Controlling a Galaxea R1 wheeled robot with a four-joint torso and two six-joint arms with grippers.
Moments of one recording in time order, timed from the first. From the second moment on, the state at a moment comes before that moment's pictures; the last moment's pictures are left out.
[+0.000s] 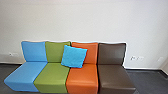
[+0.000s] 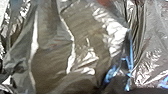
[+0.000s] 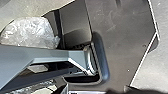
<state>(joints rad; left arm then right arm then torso) 1.44 2.94 -2.61 -0.16 0.02 0.08 -1.51 2.81 -2.35 -0.05 0.01 0.30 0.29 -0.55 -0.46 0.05</state>
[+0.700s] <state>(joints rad) 1.48 2.95 -2.62 -0.15 0.04 0.08 -1.54 2.89 -2.47 -0.08 0.01 0.30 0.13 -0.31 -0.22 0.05</state>
